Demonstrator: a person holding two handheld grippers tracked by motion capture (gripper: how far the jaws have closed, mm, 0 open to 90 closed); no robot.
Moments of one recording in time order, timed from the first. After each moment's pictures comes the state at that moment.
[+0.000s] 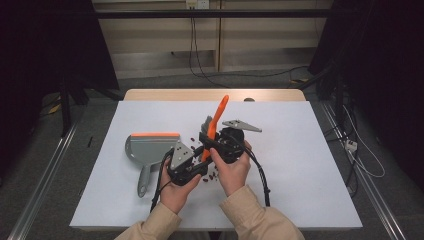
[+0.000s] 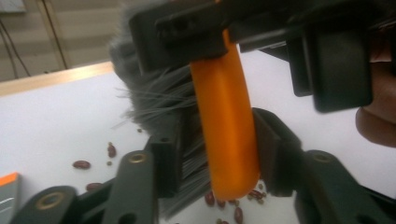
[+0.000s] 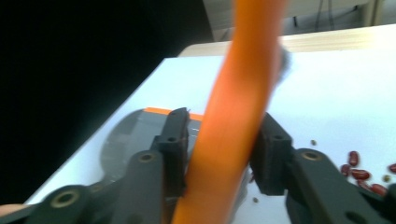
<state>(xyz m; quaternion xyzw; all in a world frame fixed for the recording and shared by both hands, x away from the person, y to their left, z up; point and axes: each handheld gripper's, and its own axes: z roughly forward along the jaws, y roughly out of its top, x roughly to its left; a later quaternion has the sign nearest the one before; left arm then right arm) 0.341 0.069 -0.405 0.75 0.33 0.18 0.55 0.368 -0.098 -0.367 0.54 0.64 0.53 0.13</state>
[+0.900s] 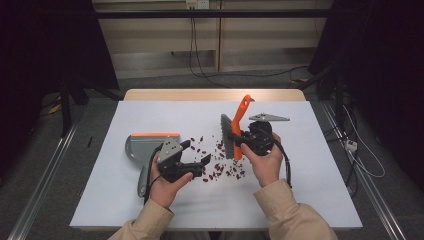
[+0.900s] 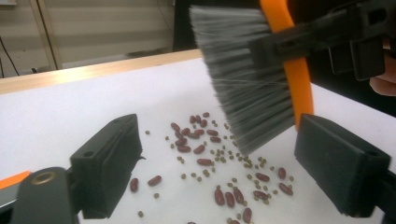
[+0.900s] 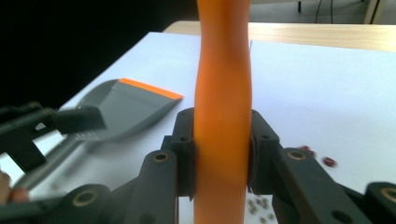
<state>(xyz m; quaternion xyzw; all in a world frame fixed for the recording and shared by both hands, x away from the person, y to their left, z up) 0.351 0.093 -0.399 0.74 0.34 0.16 0.56 0.379 -0.176 -0.363 0.50 0.71 0.48 0.13</state>
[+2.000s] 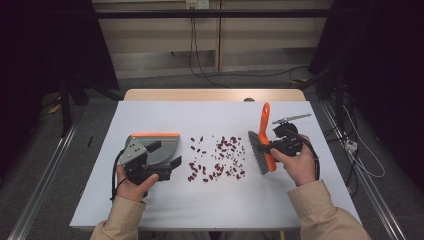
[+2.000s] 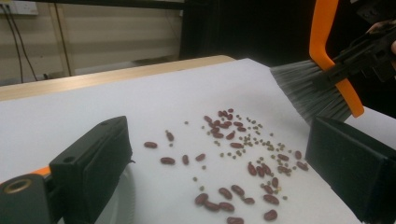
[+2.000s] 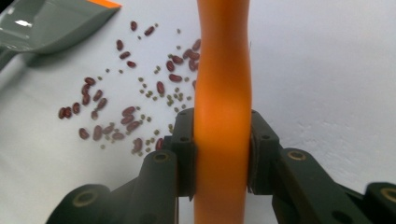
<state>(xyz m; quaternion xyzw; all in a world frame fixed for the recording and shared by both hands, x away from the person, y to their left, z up) 0.347 0.176 -0.392 0.72 0.34 0.16 0.58 0.376 -0.246 -0.369 0.53 0.77 0.34 0.07</state>
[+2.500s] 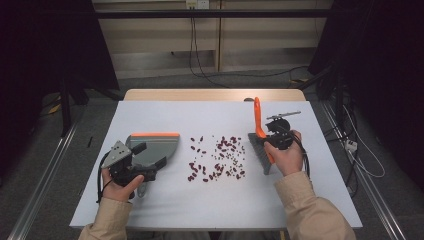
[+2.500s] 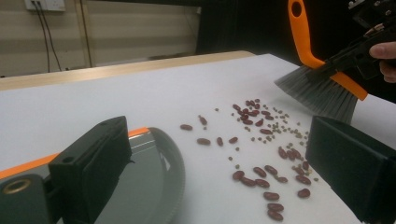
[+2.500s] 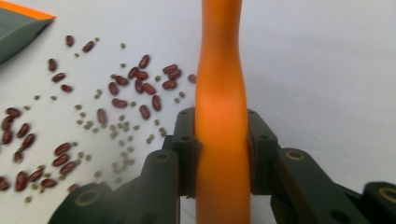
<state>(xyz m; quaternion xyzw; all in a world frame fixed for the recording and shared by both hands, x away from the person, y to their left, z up) 0.349 0.208 -0.402 0.72 0.36 0.18 0.57 0.411 -0.240 -0.396 0.57 0.75 0.31 0.14</state>
